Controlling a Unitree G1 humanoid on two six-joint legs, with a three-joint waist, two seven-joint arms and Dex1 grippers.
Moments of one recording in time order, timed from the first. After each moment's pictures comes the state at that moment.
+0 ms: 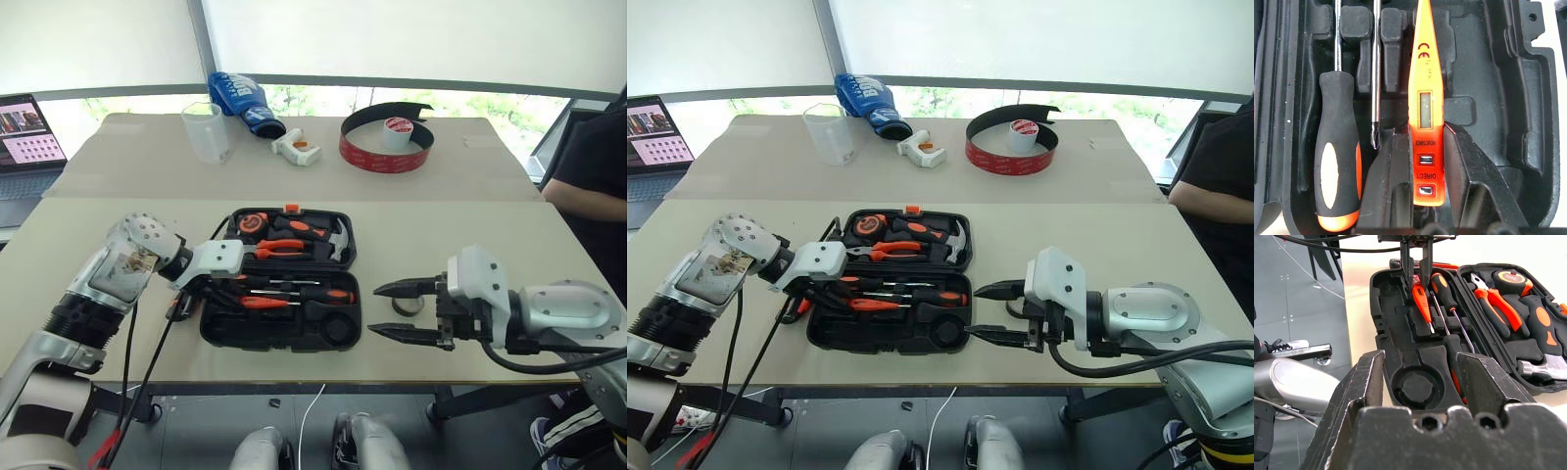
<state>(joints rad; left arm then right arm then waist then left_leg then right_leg) -0.74 0.87 -0.35 0.19 -0.02 0.26 -1.58 -0.23 -0.91 -0.09 -0.72 0.67 0.70 0.93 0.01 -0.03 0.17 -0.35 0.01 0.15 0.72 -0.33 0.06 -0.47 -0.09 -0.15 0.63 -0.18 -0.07</state>
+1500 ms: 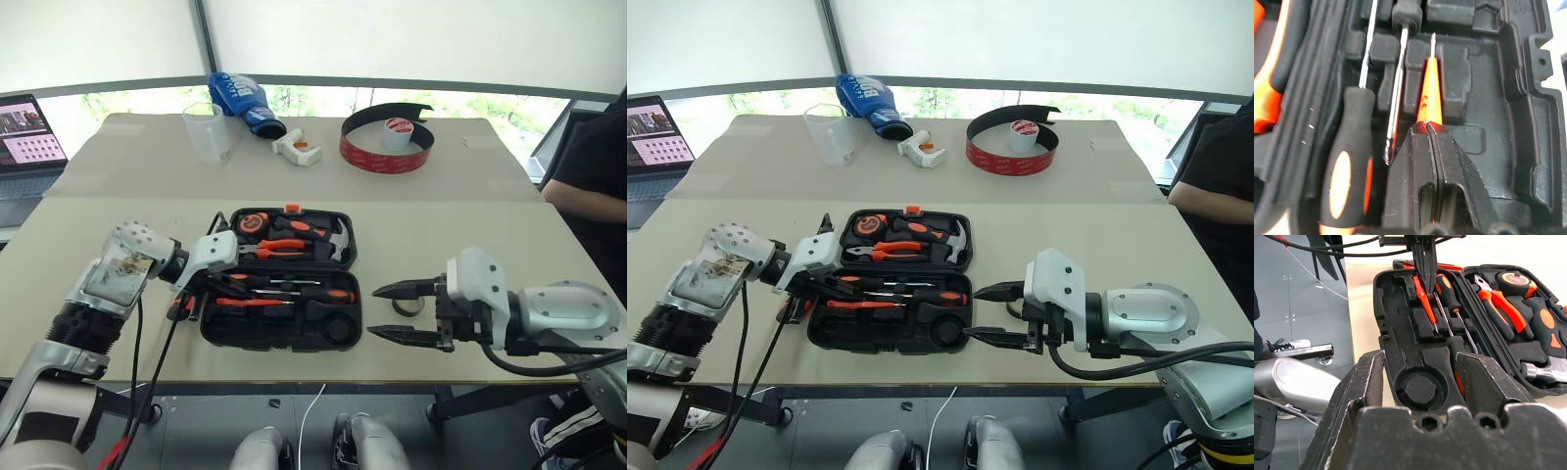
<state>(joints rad) -0.66 0.83 -0.25 0.21 -0.12 0.31 -1.49 -0.22 -0.91 -0.08 -0.72 0.67 0.69 0.94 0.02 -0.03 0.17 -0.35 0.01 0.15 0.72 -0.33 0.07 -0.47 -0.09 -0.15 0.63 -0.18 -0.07</state>
